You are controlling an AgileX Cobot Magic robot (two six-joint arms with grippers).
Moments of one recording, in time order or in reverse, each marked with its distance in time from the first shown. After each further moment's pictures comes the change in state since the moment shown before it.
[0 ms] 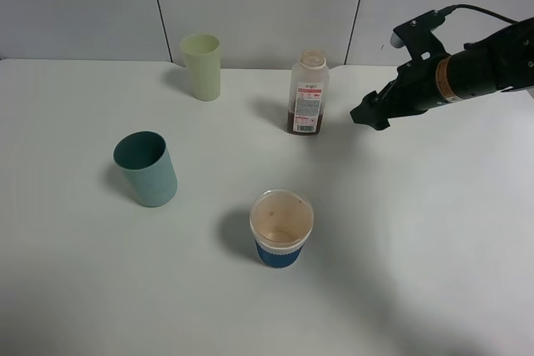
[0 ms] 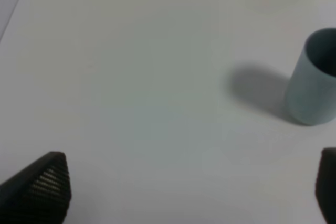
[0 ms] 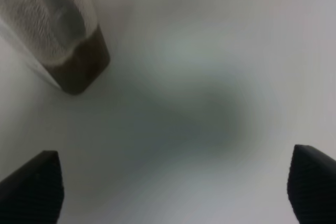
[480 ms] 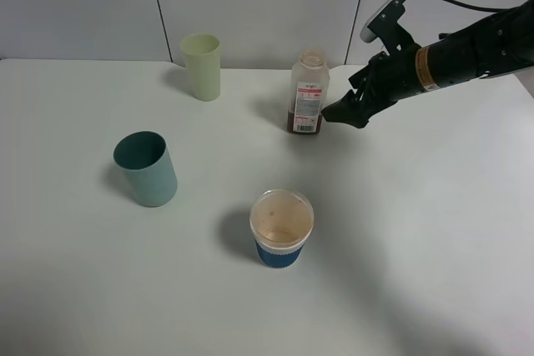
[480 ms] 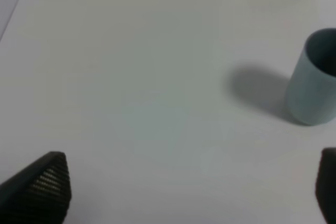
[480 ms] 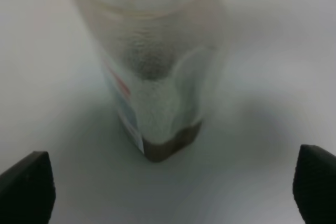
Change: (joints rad) left arm 0.000 0.000 0.000 0.000 0.000 0.000; right arm -0.001 0.097 -0.122 -0.001 -0.265 -0.250
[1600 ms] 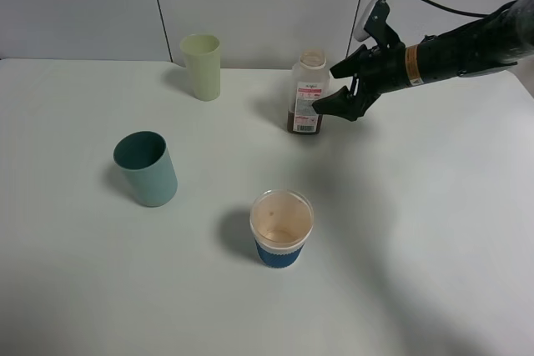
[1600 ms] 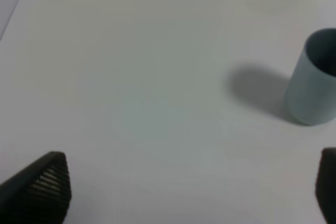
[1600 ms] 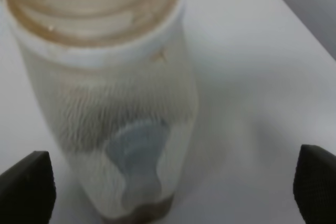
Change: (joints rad) left arm 0.000 0.000 0.000 0.000 0.000 0.000; right arm -0.050 0.215 -0.210 0.071 -0.214 -0.220
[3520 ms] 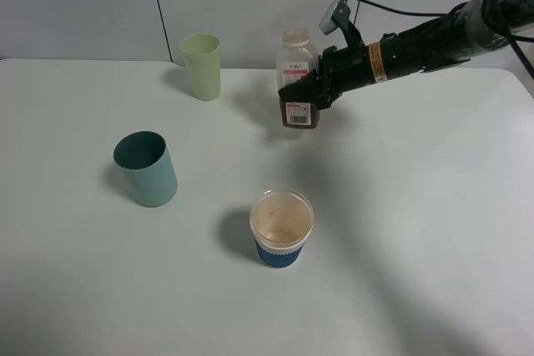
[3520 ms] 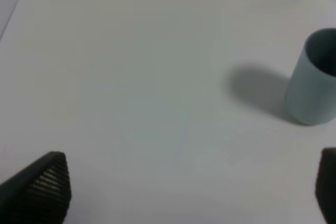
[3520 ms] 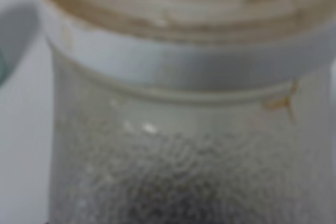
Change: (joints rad) left arm 0.000 0.000 0.000 0.000 0.000 0.000; right arm 0.093 0.071 -0.145 -0.032 -0.179 0.246
